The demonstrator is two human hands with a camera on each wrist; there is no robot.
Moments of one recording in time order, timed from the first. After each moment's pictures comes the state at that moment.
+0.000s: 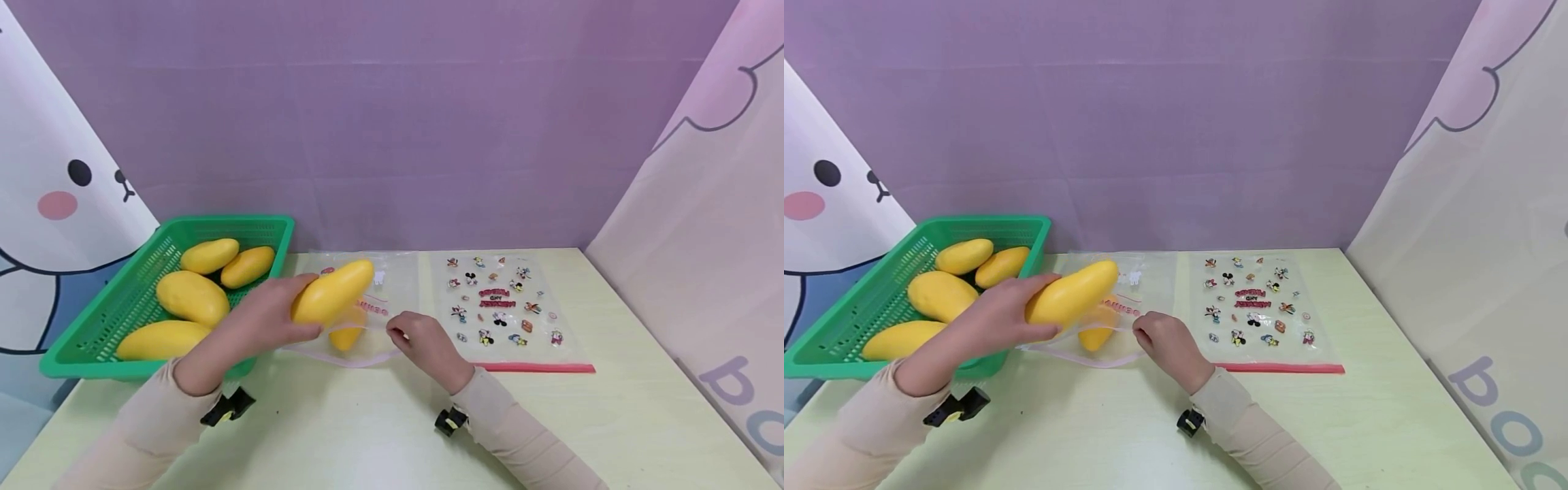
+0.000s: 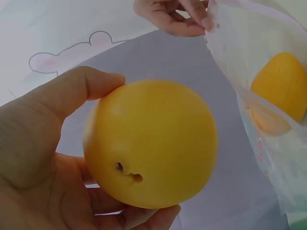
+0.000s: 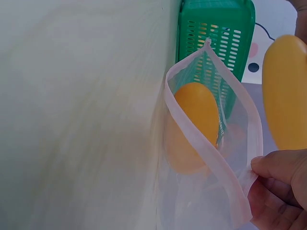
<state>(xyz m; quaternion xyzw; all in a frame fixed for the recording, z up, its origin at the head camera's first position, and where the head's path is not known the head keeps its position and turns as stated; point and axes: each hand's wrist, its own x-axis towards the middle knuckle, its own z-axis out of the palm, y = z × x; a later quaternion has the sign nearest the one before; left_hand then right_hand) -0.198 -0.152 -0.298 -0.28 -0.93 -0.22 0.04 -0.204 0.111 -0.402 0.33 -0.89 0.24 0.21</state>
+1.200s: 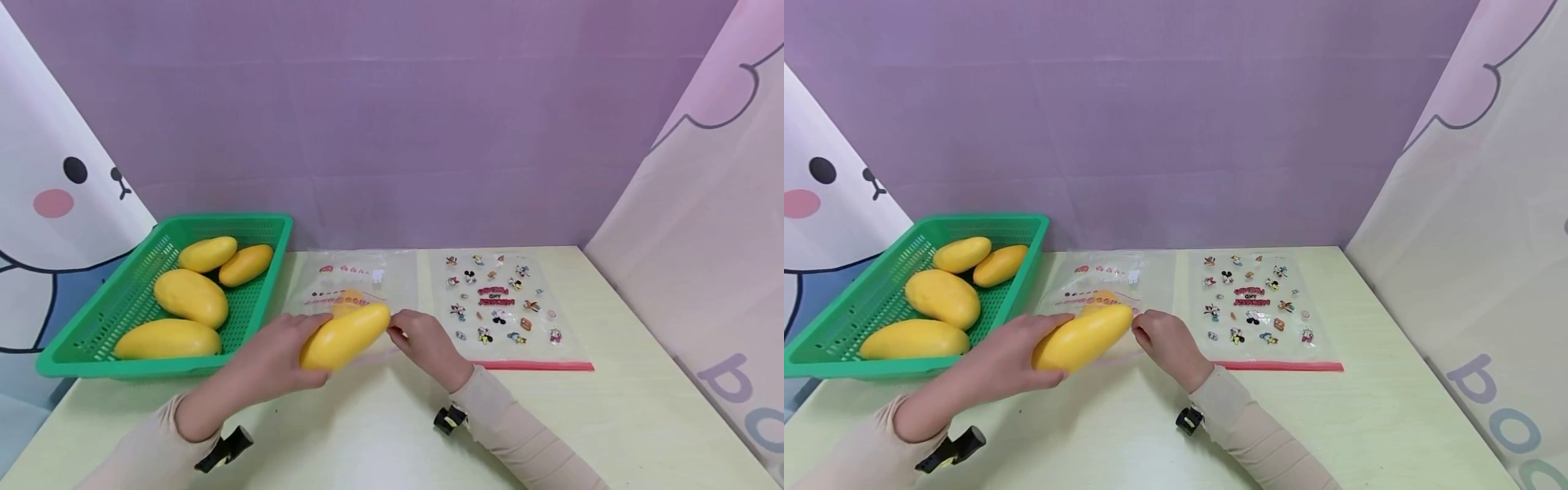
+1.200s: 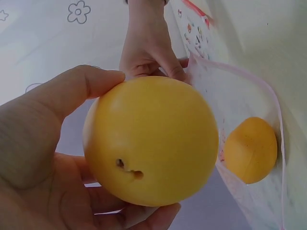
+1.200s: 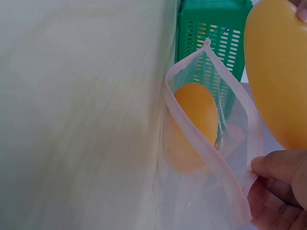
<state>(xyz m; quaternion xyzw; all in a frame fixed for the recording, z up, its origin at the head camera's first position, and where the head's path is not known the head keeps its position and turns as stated) -0.158 -0.140 -0.326 -0.29 -0.94 -0.18 0.03 -0.202 0.111 -0.400 0.33 -0.89 0.24 0.21</state>
